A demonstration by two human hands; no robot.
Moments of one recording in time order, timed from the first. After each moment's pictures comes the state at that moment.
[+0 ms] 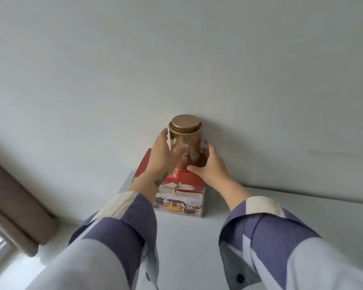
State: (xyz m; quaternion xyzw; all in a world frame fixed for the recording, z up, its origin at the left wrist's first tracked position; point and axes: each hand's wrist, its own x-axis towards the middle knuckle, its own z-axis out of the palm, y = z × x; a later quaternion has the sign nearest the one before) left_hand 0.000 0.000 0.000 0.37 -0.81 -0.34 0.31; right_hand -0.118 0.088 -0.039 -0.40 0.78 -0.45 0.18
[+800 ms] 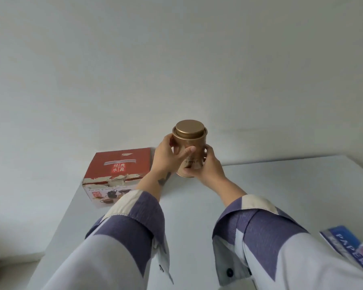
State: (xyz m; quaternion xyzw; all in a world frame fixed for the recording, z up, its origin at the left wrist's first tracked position) left_hand -0.048 0.170 0.028 0.21 -0.81 -0.46 0.29; right_hand -0.126 0.283 -0.003 -0.28 0.80 -0.52 0.12
